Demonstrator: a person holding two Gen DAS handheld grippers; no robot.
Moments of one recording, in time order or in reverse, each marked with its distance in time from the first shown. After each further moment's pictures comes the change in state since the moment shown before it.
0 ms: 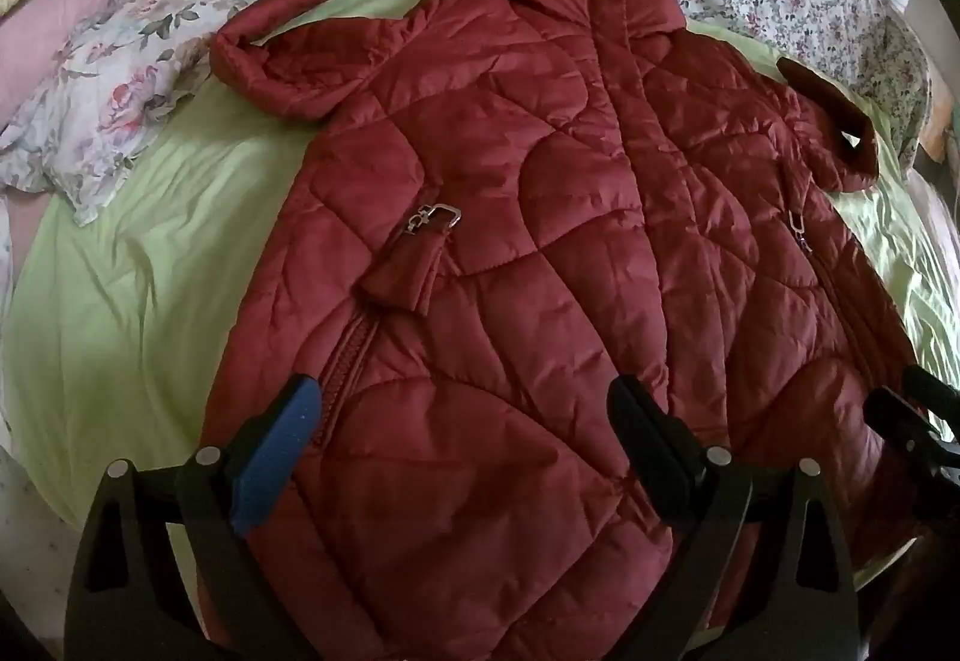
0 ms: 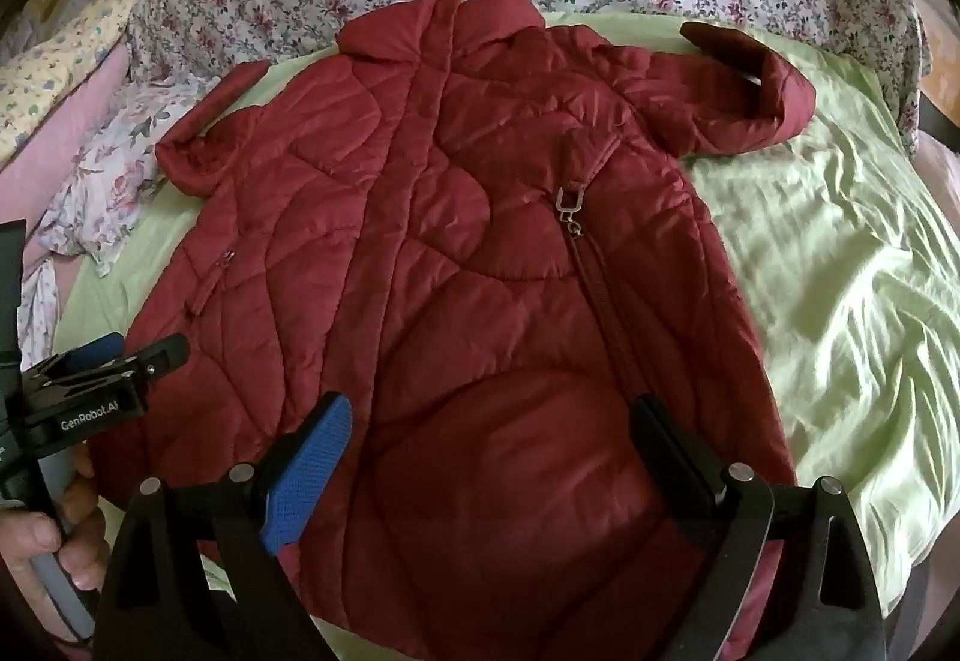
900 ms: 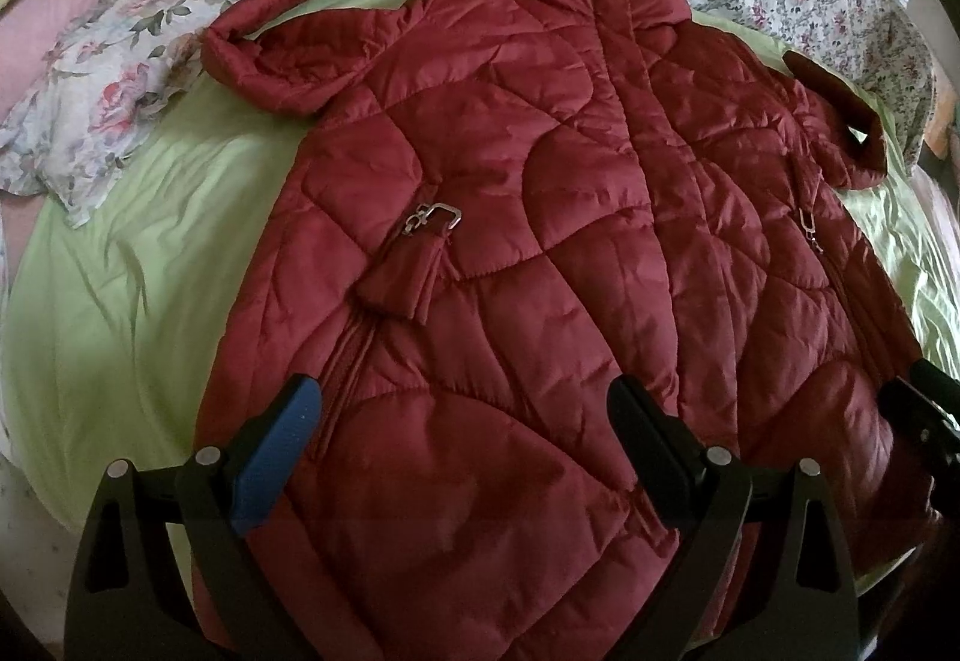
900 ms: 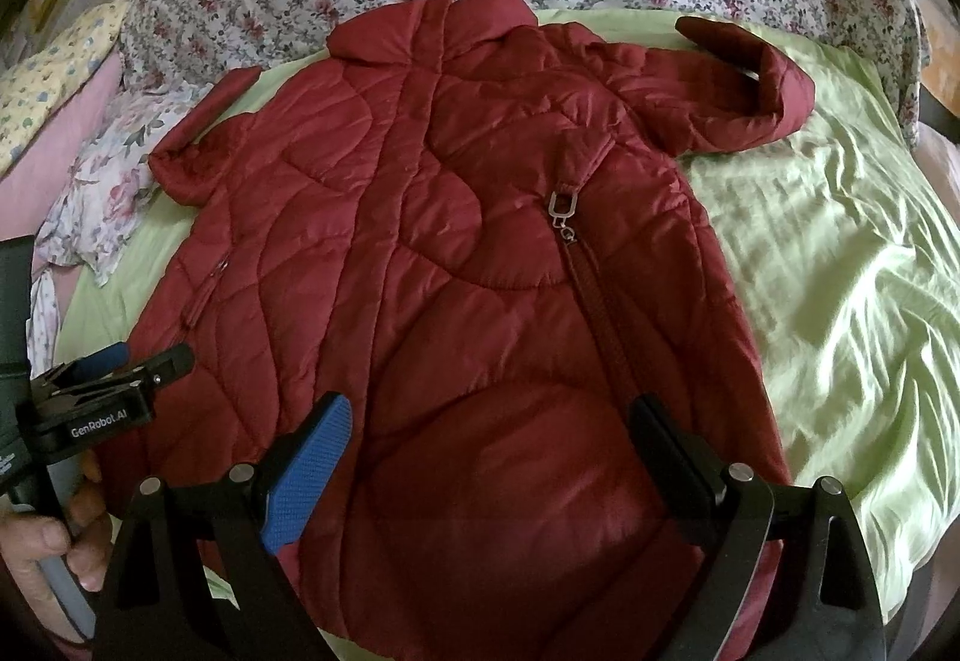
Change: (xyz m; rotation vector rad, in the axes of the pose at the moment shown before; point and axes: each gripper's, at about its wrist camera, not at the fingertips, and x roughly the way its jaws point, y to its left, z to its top) left arm 0.011 0.001 0.006 0.004 0.001 -0.001; right arm 0.005 -0.004 0.008 0.018 0.006 0.003
